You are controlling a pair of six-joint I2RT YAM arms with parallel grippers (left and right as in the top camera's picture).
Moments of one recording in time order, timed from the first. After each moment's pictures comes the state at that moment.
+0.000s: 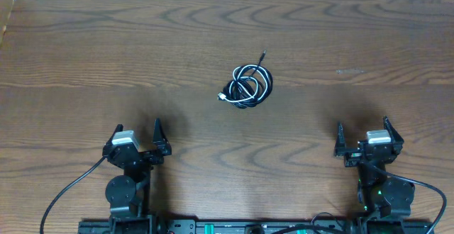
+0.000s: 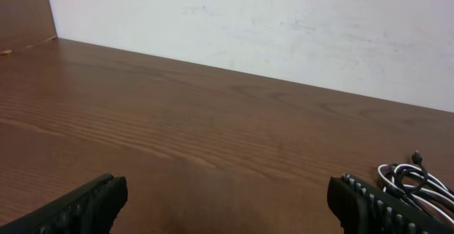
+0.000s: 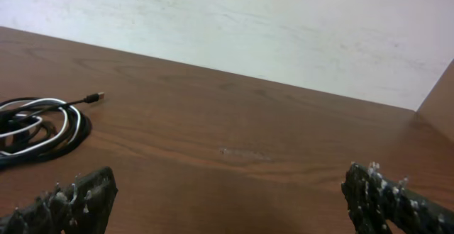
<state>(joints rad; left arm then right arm) 0.07 0.01 0.01 -0.10 0.00 -0.16 -0.01 0.01 0.01 -0.07 -0.06 -0.17</state>
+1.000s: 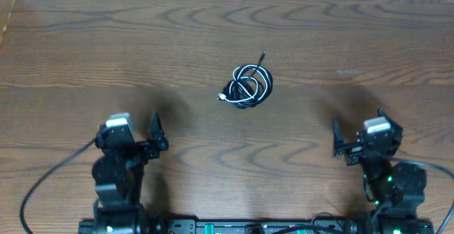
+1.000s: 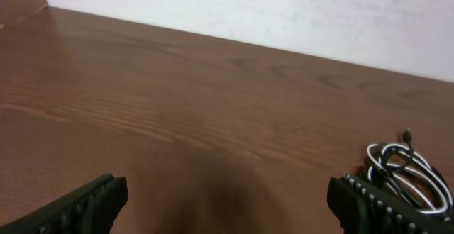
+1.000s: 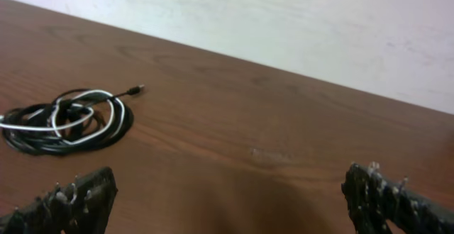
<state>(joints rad) 0.07 0.39 0.37 -0.31 0.03 -0.14 -0.01 0.29 0.28 -0.19 -0.18 -0.19</state>
